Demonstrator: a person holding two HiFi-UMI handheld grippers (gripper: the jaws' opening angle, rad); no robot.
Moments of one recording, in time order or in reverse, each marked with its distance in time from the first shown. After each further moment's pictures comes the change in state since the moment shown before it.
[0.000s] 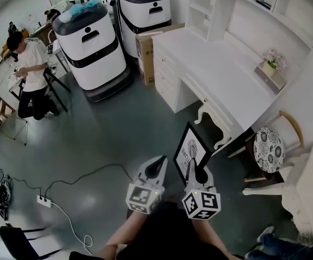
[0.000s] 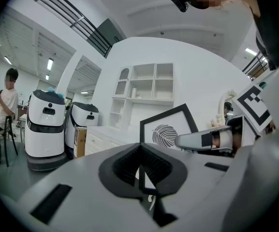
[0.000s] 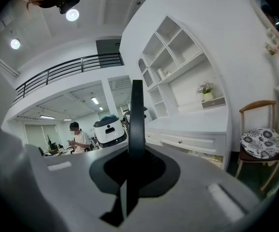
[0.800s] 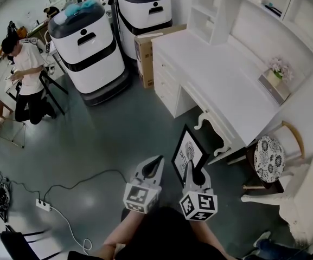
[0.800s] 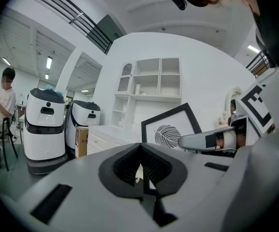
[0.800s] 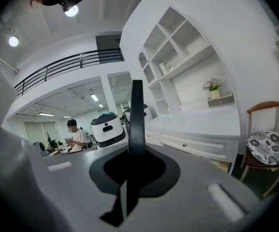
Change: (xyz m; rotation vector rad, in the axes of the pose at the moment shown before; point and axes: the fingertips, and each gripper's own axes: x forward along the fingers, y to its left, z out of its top) left arm 0.062 0.054 0.012 0.013 0.038 0.014; right arm 0.076 -0.007 0.012 -0.015 0.037 -0.001
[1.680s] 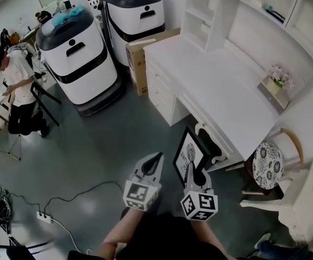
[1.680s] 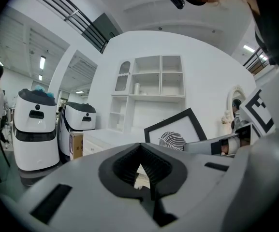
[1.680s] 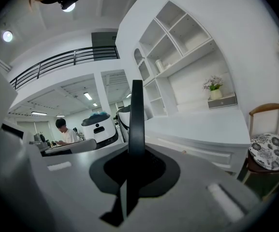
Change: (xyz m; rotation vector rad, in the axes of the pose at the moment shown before) left arm 0.090 0.047 0.034 0.032 -0.006 -0.049; right arm 0.080 -0.029 0.027 0.006 0.007 -0.066
